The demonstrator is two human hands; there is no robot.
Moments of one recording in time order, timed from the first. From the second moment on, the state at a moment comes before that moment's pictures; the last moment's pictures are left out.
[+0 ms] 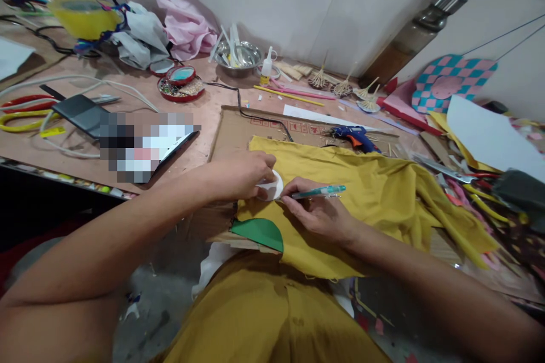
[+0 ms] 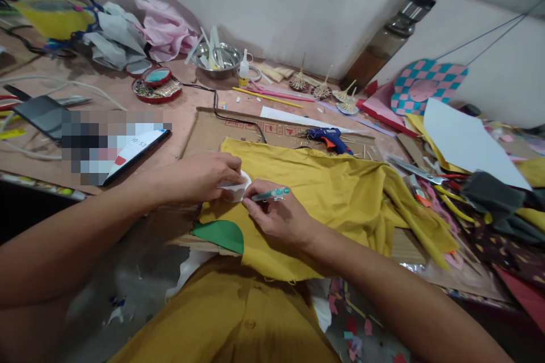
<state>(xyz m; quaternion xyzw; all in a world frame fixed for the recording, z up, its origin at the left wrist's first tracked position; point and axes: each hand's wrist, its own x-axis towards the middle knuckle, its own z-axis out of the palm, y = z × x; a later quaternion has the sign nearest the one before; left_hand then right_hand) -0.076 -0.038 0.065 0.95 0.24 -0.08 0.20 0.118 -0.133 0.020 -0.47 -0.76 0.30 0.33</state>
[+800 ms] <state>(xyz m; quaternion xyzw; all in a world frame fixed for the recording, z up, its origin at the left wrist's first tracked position) -0.077 -0.046 0.060 0.96 0.25 -0.06 0.13 0.126 -0.129 0.028 -0.52 -0.73 0.27 0.36</state>
